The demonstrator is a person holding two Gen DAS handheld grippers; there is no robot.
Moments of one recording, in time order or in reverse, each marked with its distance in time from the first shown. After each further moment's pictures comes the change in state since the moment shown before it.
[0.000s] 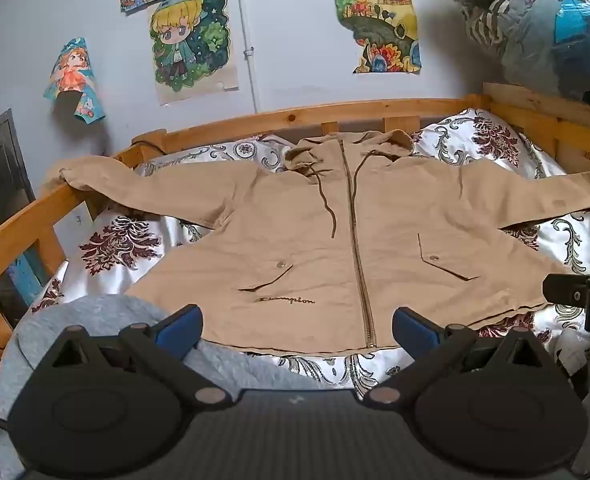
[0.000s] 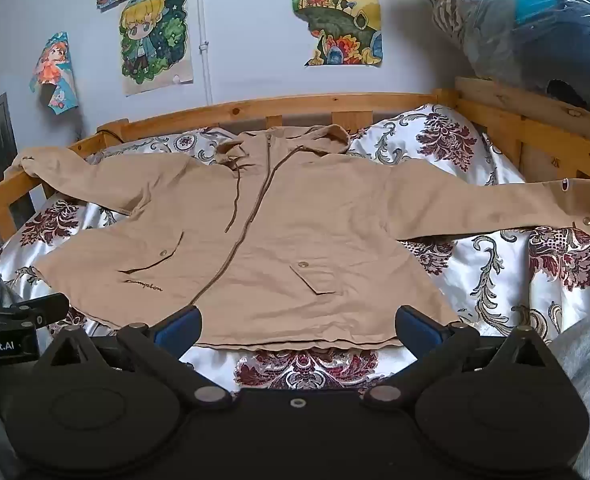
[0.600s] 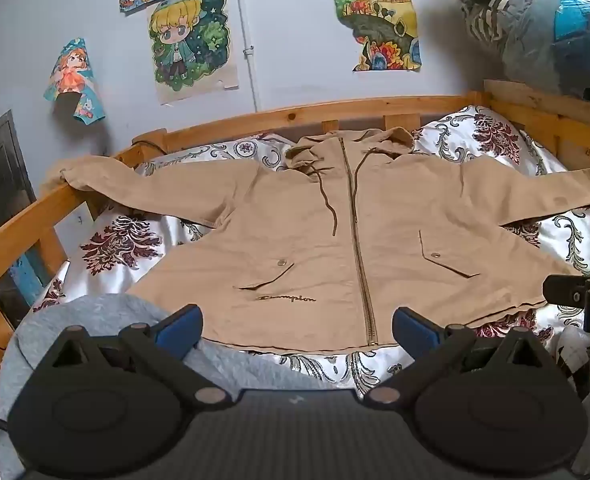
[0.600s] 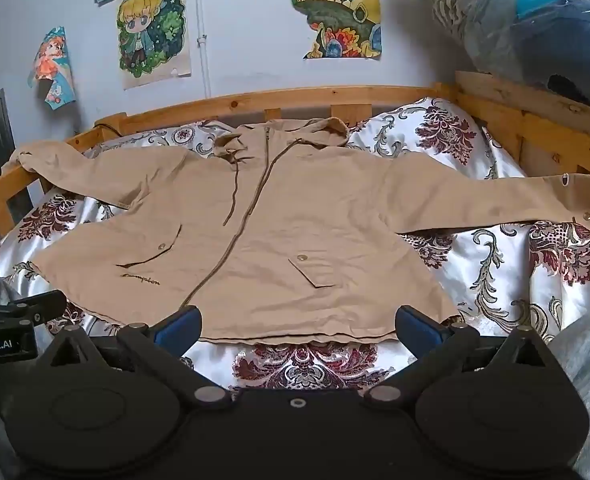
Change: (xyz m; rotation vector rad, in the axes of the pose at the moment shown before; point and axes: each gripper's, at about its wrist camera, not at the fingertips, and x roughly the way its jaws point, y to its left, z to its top) left arm -0.002 -0.007 0.001 0.010 0.024 0.003; right arm 0.004 0.000 -0.003 0.003 0.025 -0.009
